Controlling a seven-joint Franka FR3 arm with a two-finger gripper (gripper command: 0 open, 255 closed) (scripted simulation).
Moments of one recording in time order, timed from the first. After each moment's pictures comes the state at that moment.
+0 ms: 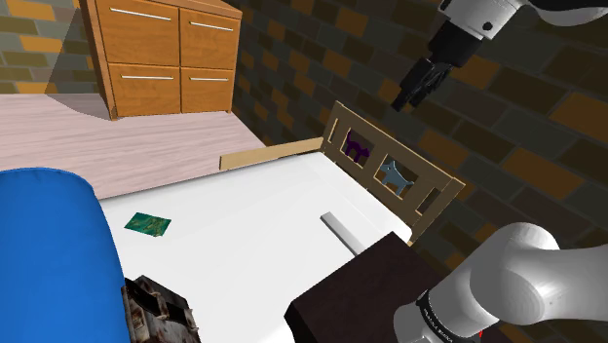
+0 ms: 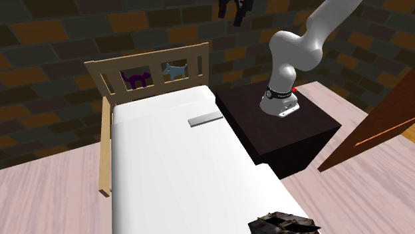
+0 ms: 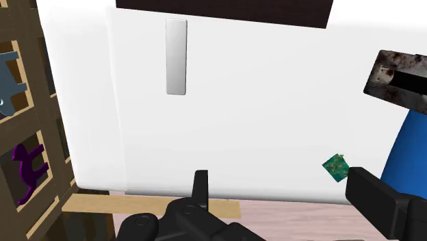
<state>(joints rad) -0.01 -0.80 0.04 -2.28 0.04 1.66 -0.08</state>
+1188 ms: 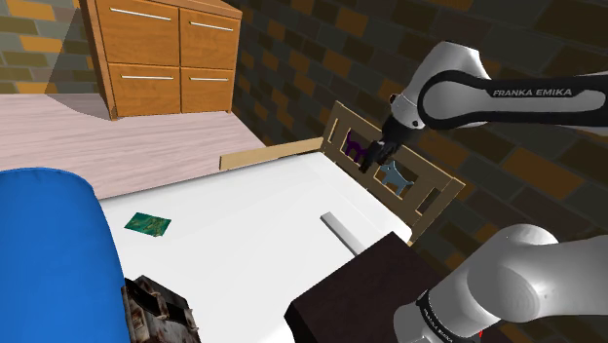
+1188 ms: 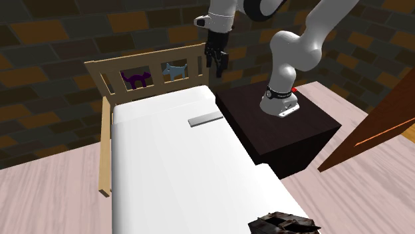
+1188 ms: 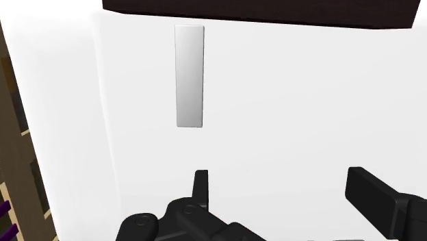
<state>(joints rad) -0.06 -0.68 -0.05 -2.70 -0.01 2.14 -0.16</state>
